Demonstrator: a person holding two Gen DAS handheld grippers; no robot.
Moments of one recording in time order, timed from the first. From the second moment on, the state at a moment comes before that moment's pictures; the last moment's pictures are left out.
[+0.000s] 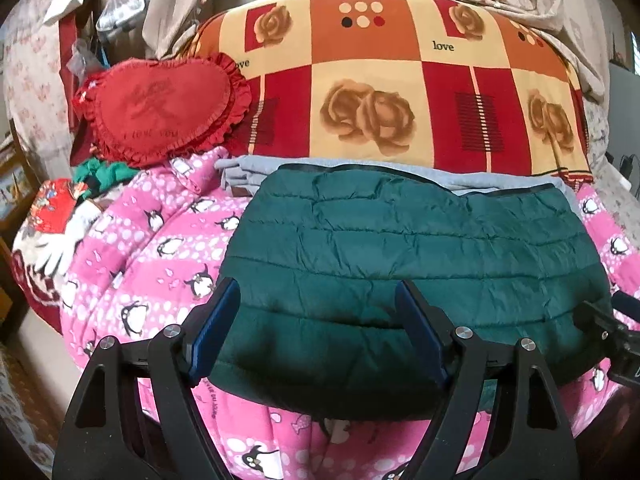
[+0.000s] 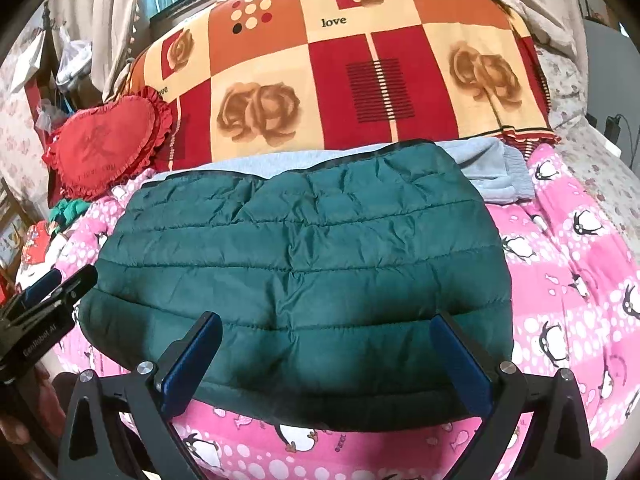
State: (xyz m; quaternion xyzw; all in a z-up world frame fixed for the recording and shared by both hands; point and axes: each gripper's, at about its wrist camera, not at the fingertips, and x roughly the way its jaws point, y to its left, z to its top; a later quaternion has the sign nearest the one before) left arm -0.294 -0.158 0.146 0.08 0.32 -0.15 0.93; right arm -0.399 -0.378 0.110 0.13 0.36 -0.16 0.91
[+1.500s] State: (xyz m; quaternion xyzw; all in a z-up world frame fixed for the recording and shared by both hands) left arm -0.311 -0.158 0.155 0.06 0.31 -0.16 0.93; right arm -0.399 -0.359 0.121 0.11 0.36 -0.15 0.91
